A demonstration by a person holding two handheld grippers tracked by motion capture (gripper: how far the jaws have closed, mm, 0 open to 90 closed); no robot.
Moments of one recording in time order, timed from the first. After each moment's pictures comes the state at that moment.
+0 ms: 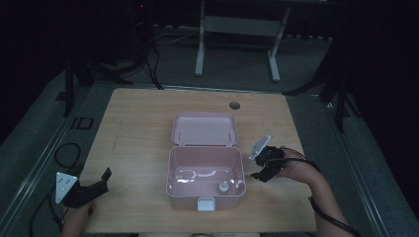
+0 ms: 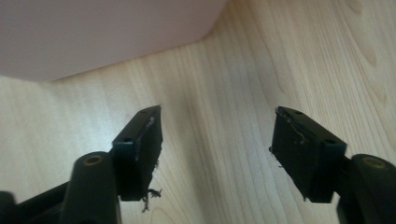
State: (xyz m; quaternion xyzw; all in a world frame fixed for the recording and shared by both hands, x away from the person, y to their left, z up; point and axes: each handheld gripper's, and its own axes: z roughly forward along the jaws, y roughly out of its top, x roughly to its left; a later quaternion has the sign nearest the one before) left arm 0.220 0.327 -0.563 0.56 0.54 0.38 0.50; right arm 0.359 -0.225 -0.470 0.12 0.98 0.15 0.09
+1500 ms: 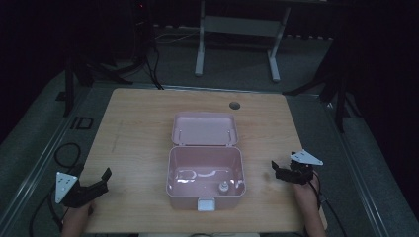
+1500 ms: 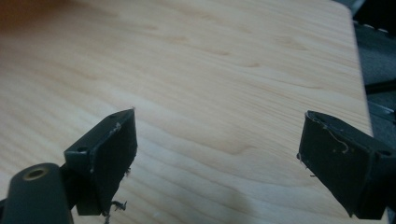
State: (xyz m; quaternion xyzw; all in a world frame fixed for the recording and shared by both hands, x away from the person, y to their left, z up) left arm 0.220 0.328 -0.563 0.56 0.54 0.38 0.50; right arm 0.337 -0.331 -0.541 0.45 0.76 0.37 0.30
